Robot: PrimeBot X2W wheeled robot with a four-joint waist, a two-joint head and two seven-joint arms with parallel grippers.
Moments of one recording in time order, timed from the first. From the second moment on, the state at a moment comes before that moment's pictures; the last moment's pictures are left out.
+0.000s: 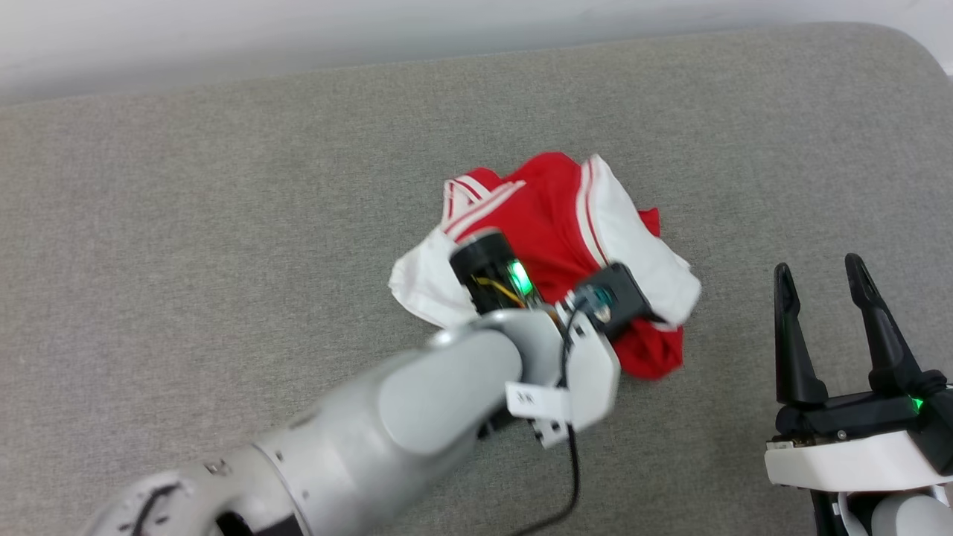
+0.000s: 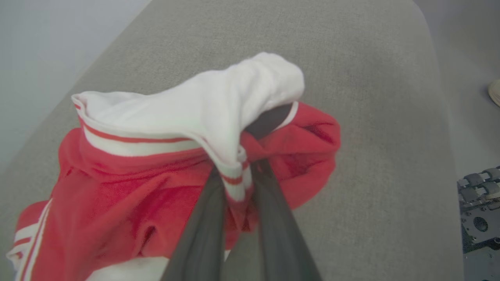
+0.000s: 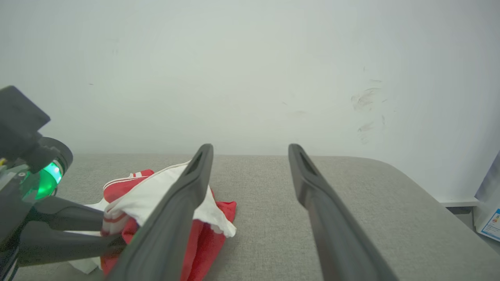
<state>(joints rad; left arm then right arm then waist) -1.01 0.15 -1.28 0.57 -0.66 -0.13 0.09 -0.04 -0.05 -0.04 -0.15 0.09 0.13 -0.26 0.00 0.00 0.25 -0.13</state>
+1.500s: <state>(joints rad) -0.36 0.37 -0.56 0.17 -0.45 0.31 -0.26 0.08 -0.05 -0.07 -0.07 0.10 0.13 -0.26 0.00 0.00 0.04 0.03</state>
